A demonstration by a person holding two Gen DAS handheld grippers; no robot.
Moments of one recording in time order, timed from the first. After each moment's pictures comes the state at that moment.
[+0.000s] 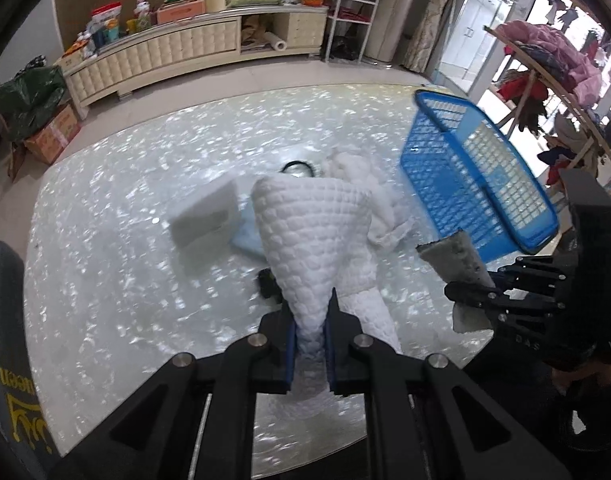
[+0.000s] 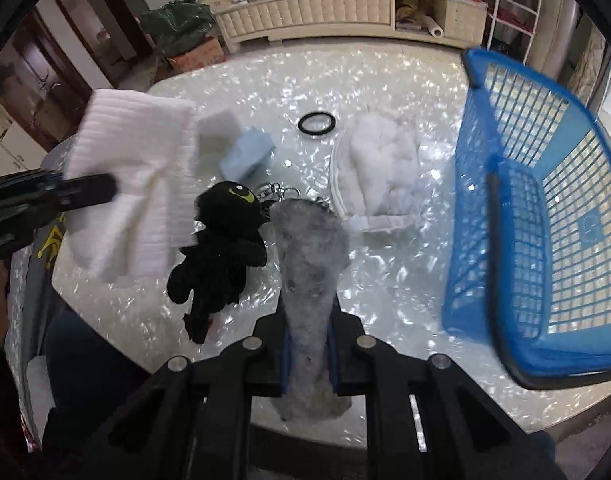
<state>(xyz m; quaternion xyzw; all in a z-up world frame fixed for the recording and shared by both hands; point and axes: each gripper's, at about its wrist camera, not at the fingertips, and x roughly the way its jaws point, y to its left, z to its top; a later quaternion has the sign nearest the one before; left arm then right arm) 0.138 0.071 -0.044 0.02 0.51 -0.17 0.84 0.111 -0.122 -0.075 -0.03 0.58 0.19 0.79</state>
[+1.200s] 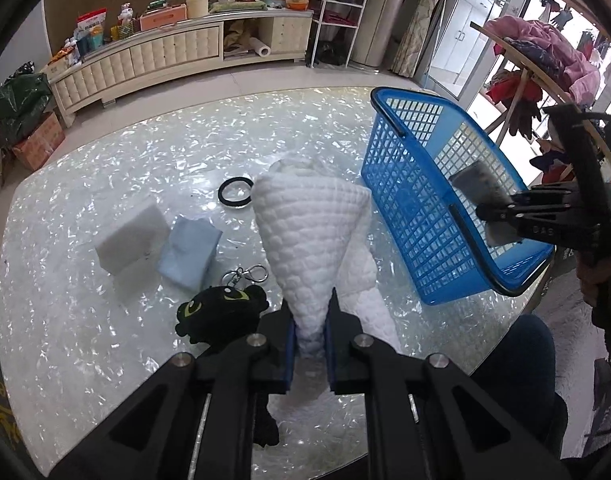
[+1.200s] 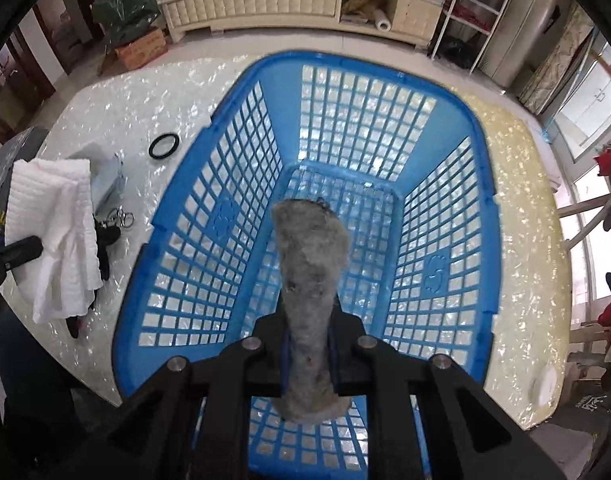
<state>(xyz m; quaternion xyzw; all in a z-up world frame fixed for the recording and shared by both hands) 0.155 -0.011 -0.054 0.01 0.50 -0.18 0.85 0.172 -0.256 -0.063 -0.09 0.61 0.12 0.78</state>
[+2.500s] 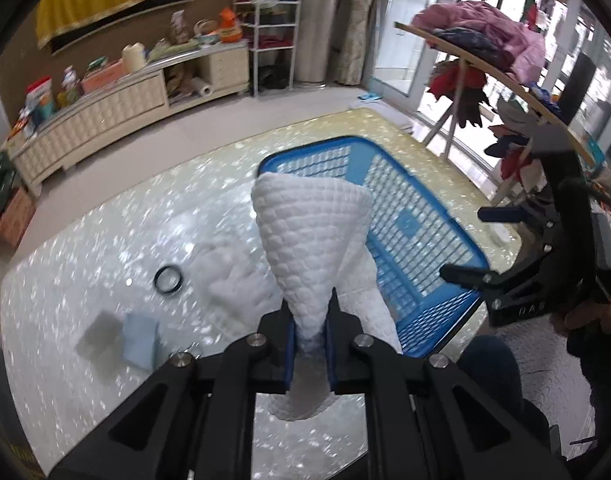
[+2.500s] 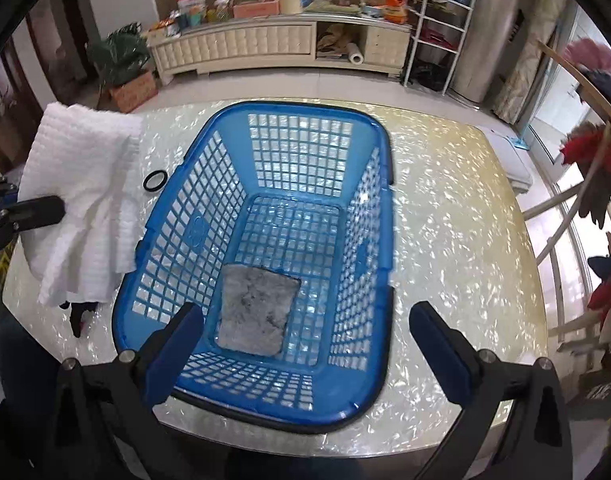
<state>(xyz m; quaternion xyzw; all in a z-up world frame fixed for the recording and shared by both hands) 0.159 -0.100 0.001 0.07 0.45 -0.26 0.85 0.117 -0.312 0.008 -0.06 0.54 0.09 0.83</state>
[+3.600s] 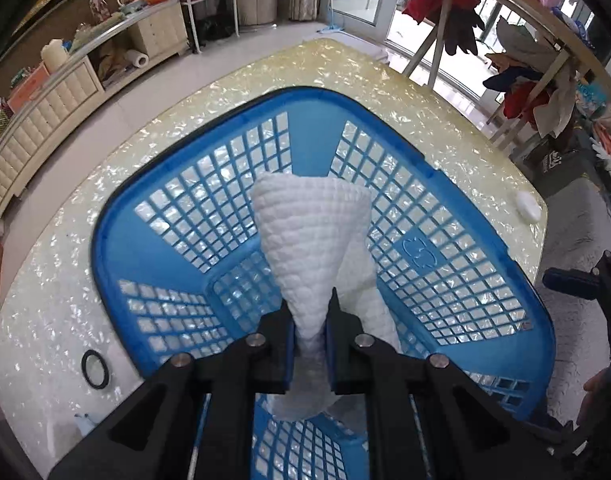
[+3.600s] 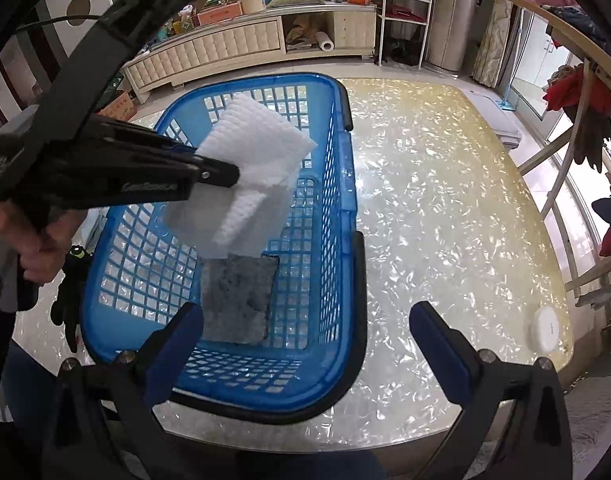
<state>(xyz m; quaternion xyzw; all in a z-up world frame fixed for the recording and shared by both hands) 0.263 -0.232 -0.074 0.16 0.53 -0.31 0.77 0.122 -0.335 -0.028 0.00 0.56 0.05 0.83</state>
